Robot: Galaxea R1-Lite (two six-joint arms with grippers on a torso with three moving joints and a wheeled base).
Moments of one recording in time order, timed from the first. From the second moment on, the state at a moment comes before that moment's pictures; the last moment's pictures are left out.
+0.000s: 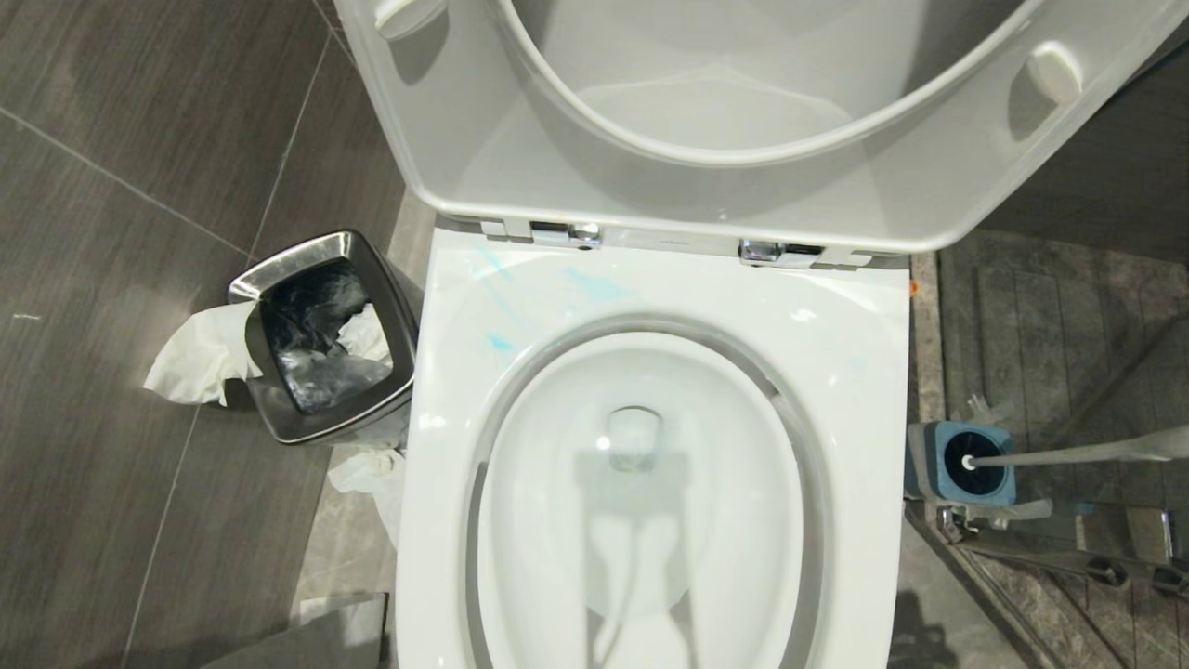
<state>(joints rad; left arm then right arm) 0.00 0.00 0.00 0.00 0.00 0.00 0.01 0.00 -0.03 0.07 0.03 -0.03</state>
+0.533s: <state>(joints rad) 0.00 0.00 0.00 0.00 0.00 0.00 0.01 0.00 -0.03 0.07 0.03 -0.03</state>
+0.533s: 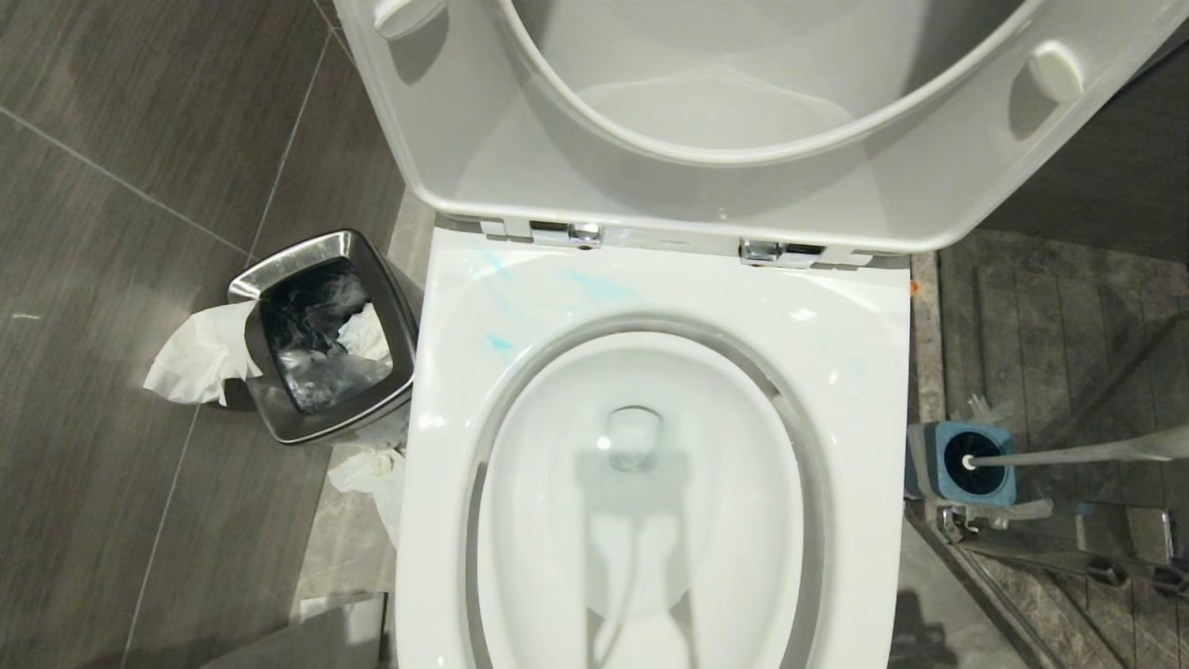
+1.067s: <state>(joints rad) 0.00 0.00 0.00 0.00 0.00 0.00 0.01 0.04 -0.12 0.29 0.03 -0.02</state>
